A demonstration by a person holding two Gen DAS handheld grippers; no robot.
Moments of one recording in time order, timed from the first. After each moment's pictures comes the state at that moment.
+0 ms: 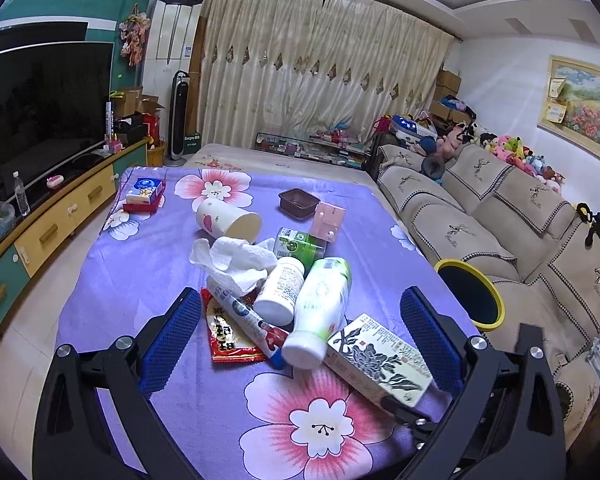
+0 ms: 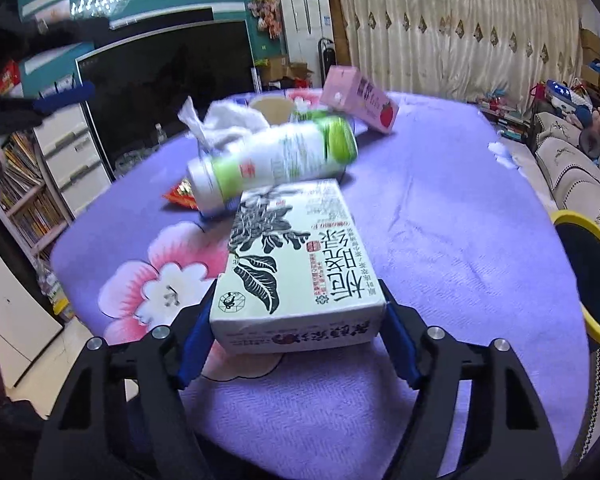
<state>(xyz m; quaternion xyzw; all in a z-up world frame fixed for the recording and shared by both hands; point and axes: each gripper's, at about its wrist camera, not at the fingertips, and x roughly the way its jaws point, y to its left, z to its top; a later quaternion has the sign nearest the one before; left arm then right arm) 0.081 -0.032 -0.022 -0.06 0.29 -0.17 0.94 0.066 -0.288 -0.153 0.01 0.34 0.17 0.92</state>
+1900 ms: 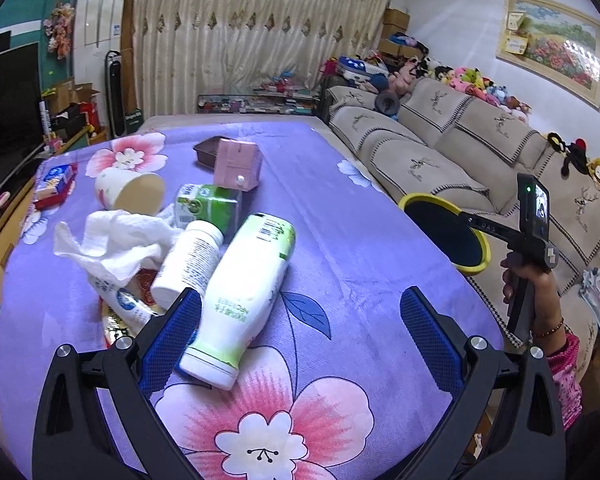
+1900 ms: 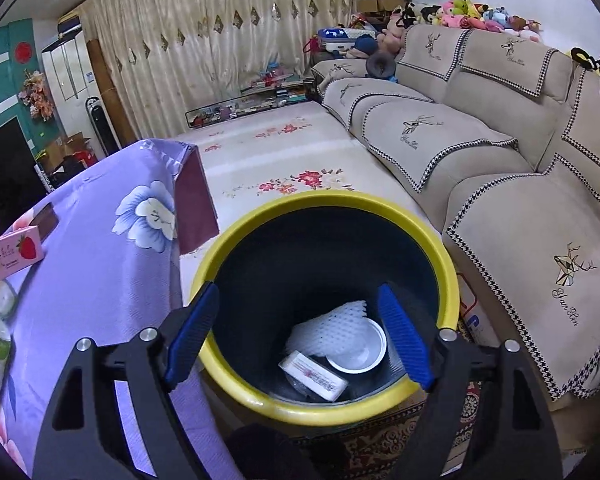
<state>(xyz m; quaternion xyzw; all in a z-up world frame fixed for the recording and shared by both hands) 0.132 -0.125 -0.086 0.02 0.36 -0.27 0.89 0.135 -0.572 -0.159 0.15 0.34 -0.20 0.91</state>
